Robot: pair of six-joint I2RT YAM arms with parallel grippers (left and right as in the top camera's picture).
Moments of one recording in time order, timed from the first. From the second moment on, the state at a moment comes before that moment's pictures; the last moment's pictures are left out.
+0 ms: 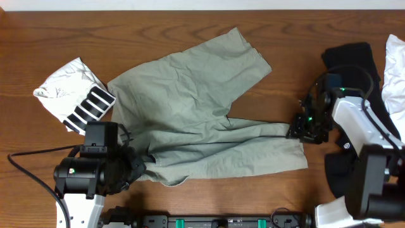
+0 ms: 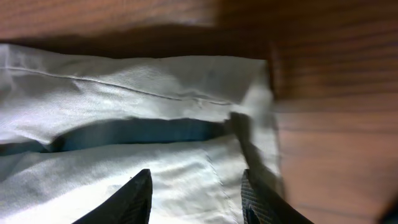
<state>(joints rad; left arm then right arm) -0.04 0.89 0.87 -1.35 0.18 -0.66 -0.07 1.70 1.01 -0.98 -0.25 0.14</state>
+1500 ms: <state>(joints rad) -0.04 0.89 0.87 -1.35 0.18 -0.66 0.01 1.74 0.99 -0.95 -0.20 0.55</state>
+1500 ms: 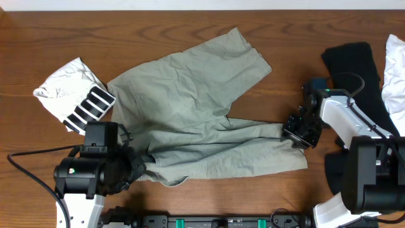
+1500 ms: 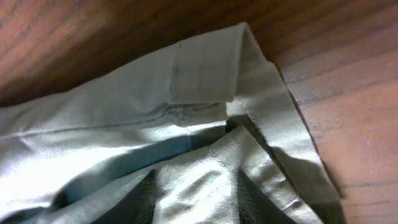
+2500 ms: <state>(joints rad) -0.04 0.89 0.87 -1.35 0.18 -0.66 0.01 1.74 0.97 -0.87 -0.19 0.70</state>
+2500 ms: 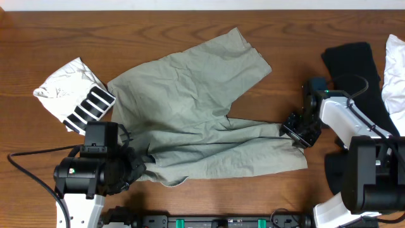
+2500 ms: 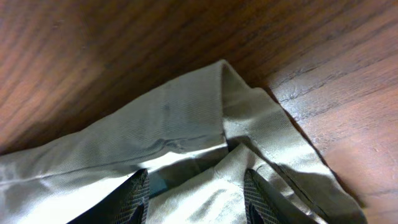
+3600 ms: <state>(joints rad) -0.04 0.89 0.87 -1.38 0.20 -0.61 -0.01 1.34 1.22 -1.00 -0.07 0.61</state>
